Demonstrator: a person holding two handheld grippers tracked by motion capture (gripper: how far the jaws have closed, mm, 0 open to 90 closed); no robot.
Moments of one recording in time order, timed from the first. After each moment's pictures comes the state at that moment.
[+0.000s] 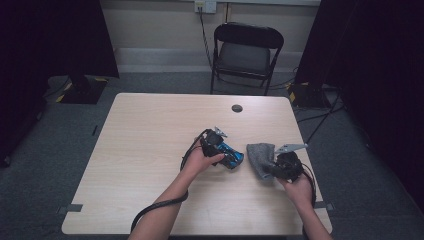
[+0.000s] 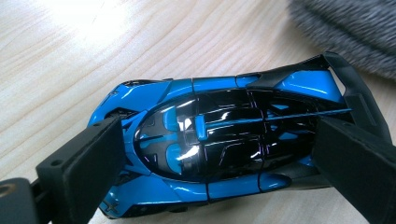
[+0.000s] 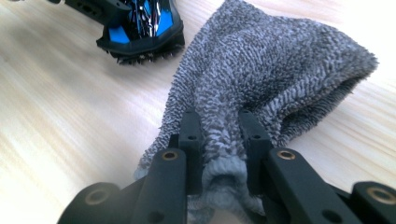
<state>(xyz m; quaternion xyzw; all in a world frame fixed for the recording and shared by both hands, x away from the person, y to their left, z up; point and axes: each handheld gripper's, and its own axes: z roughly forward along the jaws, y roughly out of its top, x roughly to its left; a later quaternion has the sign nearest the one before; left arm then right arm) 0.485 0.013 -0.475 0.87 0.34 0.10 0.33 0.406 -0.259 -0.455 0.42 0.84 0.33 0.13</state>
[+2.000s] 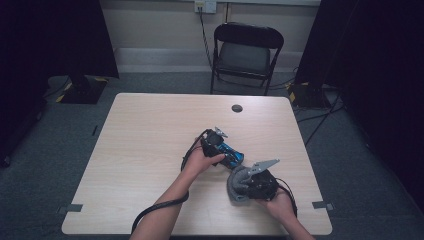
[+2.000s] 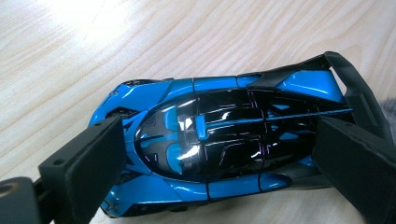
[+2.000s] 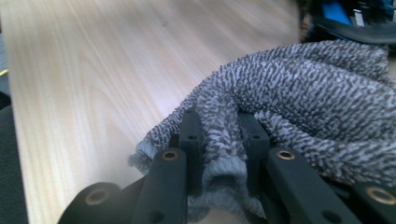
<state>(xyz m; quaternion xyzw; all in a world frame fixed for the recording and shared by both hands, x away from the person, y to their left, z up) 0.484 0.012 -0.475 0.87 0.35 0.10 0.33 0.366 -0.190 -0.477 0.29 0.88 0.37 0.00</state>
